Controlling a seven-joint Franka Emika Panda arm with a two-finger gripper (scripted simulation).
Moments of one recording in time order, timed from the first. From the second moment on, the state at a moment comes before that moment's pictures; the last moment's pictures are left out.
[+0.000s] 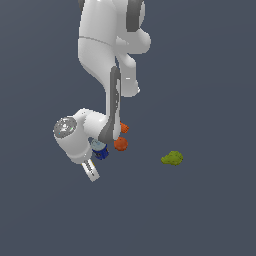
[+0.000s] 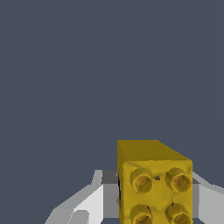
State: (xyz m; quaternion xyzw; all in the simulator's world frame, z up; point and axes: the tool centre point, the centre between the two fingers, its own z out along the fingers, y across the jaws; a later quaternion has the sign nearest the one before) arm 0.059 -0.187 0.022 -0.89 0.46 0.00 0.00
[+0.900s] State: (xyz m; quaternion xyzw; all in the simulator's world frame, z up) arm 0.045 -0.167 0.051 -0.89 0.46 0.00 0.00
